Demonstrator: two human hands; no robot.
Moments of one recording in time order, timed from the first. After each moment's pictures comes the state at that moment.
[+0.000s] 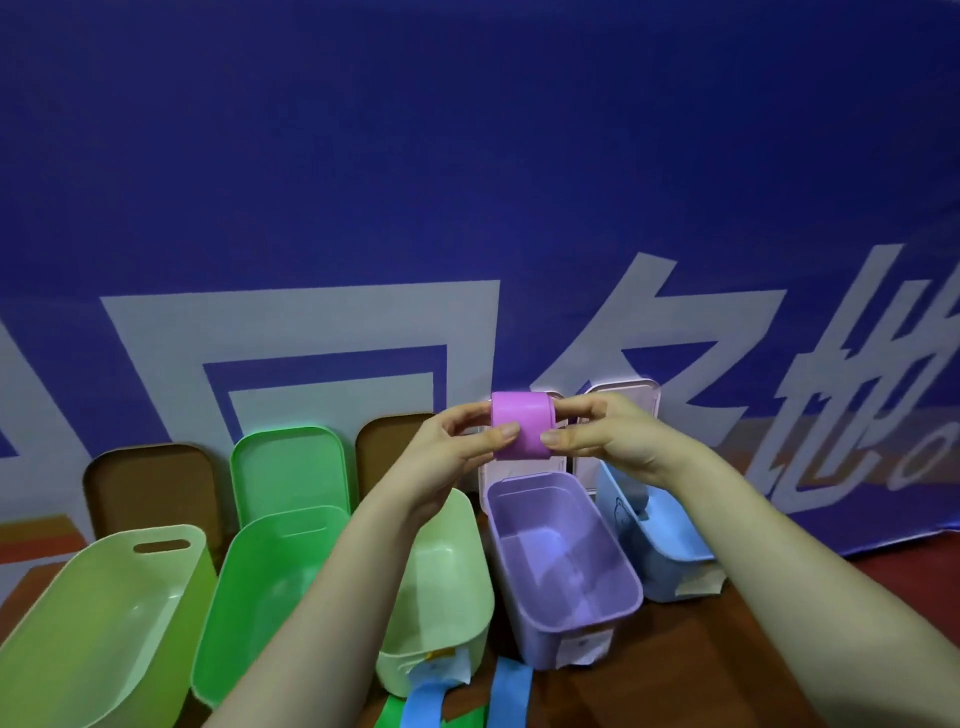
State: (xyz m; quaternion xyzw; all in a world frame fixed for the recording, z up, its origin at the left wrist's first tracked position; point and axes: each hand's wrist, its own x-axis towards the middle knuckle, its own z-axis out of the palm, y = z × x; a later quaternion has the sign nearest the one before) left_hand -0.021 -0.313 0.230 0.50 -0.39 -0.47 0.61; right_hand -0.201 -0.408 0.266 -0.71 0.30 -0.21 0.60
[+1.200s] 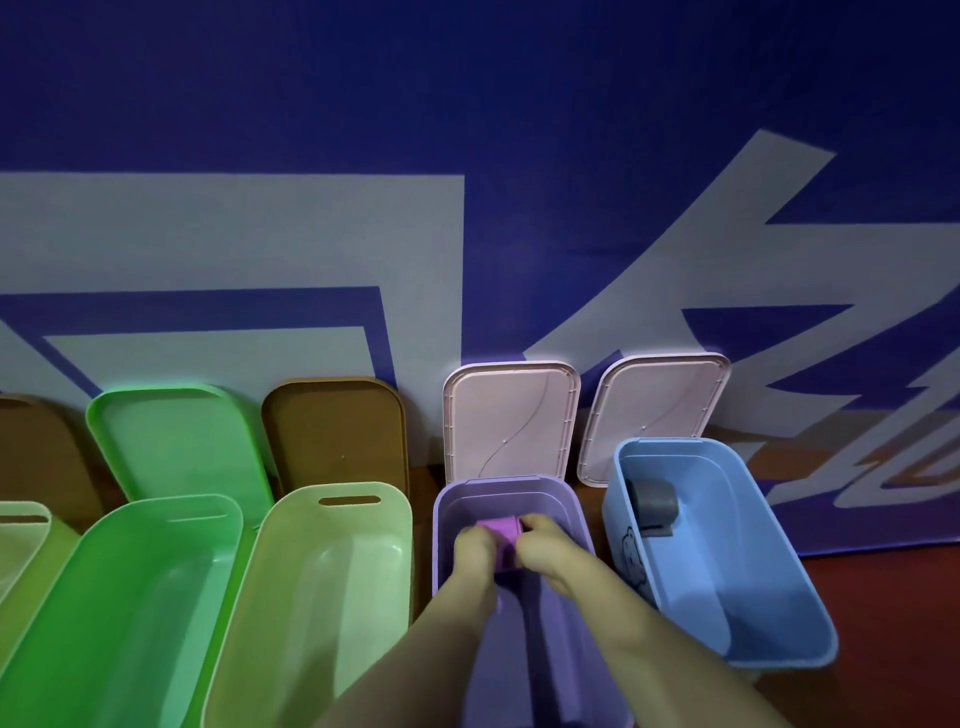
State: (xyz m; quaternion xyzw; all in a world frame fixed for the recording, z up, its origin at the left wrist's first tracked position) left_hand -0.082 -0.503 0.006 0.67 0.07 -0.51 0.54; right_hand -0.144 -0.571 -0.024 -0.58 0.58 0.03 0.57
